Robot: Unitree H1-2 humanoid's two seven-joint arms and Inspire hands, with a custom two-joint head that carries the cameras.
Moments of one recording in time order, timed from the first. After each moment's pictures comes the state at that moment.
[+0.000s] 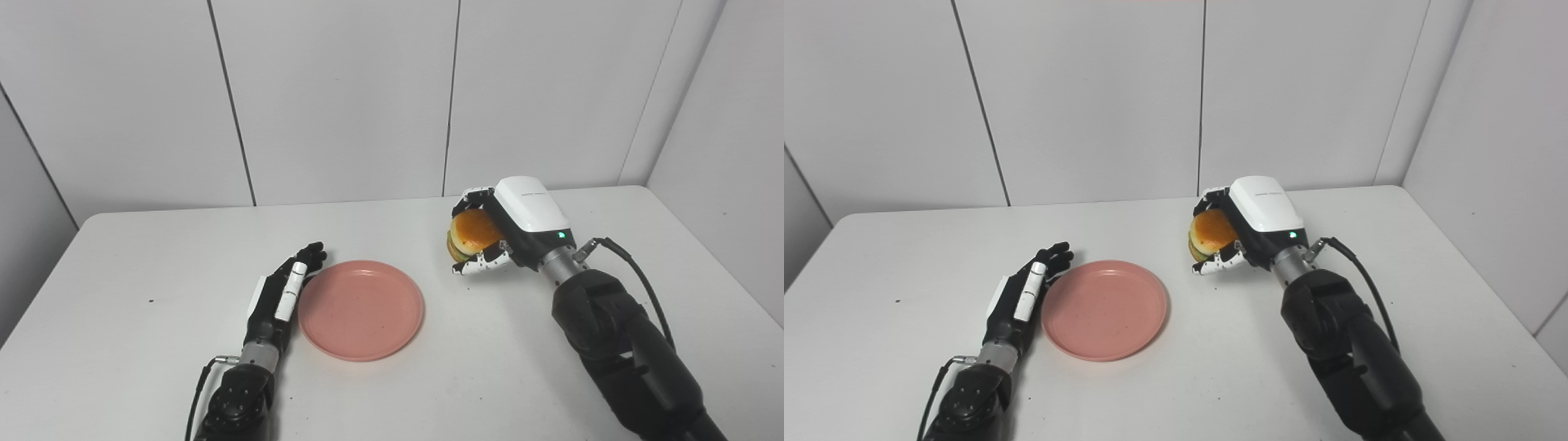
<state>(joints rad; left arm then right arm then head) -0.45 -0.01 -0.07 0.54 0.00 -0.13 -0.02 -0.53 -0.38 0.28 -0.05 -0.80 0.15 0.18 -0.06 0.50</state>
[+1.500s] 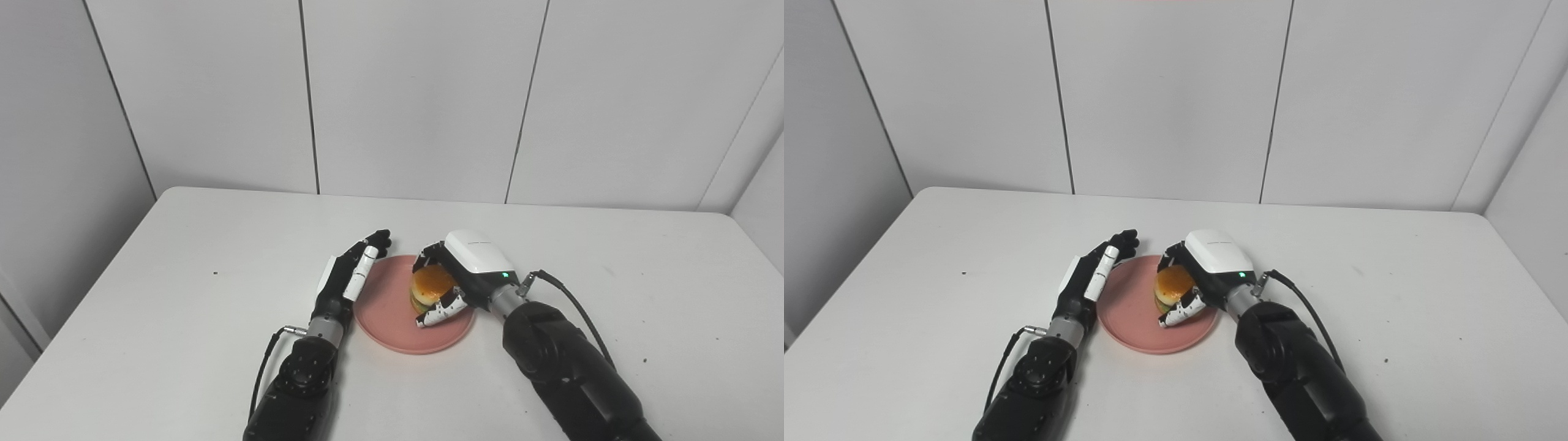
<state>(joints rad) -0.53 -0.04 -0.08 0.68 0.05 -0.19 0.04 -0.64 -0.21 0.46 0.30 -0.78 0.08 0.16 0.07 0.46</state>
